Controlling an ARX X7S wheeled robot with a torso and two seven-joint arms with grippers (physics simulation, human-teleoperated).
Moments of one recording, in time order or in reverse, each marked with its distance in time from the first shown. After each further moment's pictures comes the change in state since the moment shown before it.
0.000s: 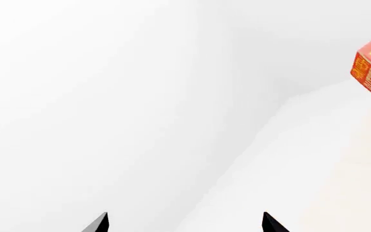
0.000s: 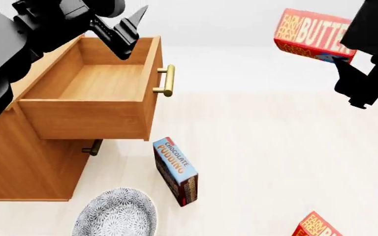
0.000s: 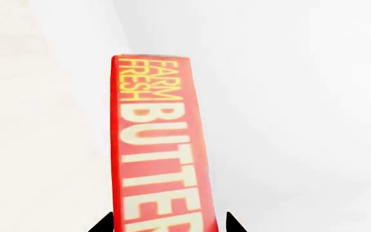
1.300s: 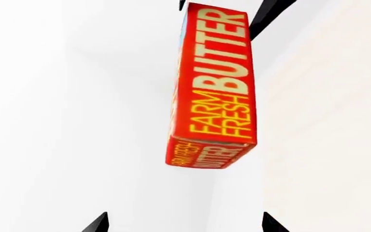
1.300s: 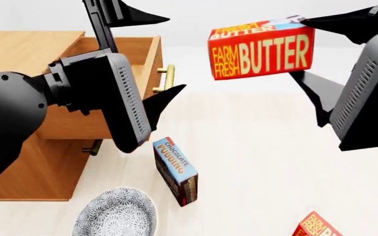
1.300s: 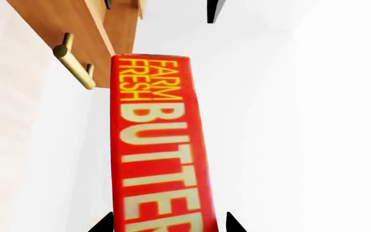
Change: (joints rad) left arm 0.122 -0.144 0.165 0.278 0.223 0.350 0.179; right arm -0.055 0.232 -0.054 -0.107 -0.066 -0.836 0.168
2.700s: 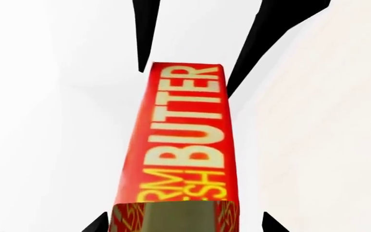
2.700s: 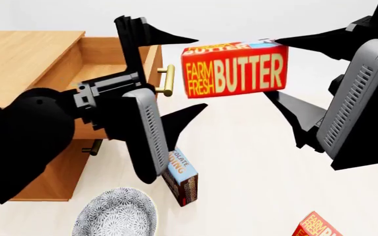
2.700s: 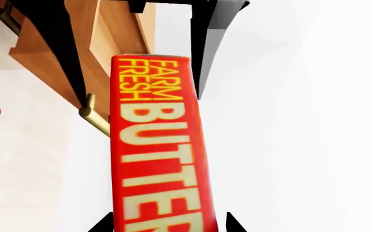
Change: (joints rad) left arm 0.059 0.059 0.045 -0.004 0.101 0.126 -0.030; right arm -0.042 -0.022 0.023 -0.083 0.172 0.050 0.014
